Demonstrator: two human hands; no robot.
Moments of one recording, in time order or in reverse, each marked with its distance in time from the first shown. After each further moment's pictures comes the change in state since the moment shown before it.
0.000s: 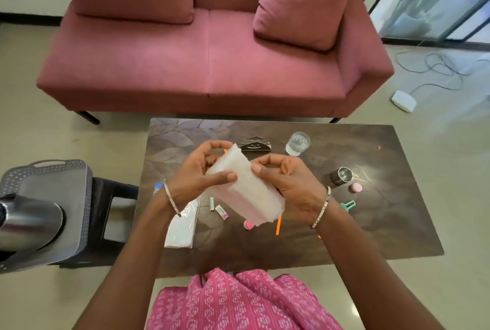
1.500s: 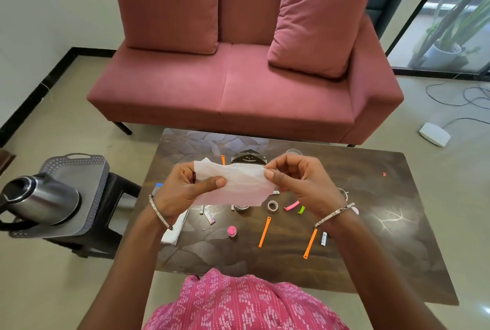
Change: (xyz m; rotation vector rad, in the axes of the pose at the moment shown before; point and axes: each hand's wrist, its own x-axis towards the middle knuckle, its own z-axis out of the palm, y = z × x) left_hand -0.048 0.015 0.130 -0.068 0.258 0.112; right_hand -0.062 -0.010 -0.132 -0.239 -0.125 -0.361
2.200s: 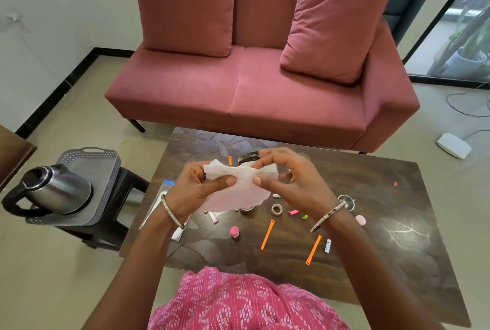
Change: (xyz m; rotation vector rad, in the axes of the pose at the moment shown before) left_hand -0.006 0.004 0.025 0.040 0.028 0.066; right_hand 0.005 -0.014 0.006 -0.394 -0.061 -0.118
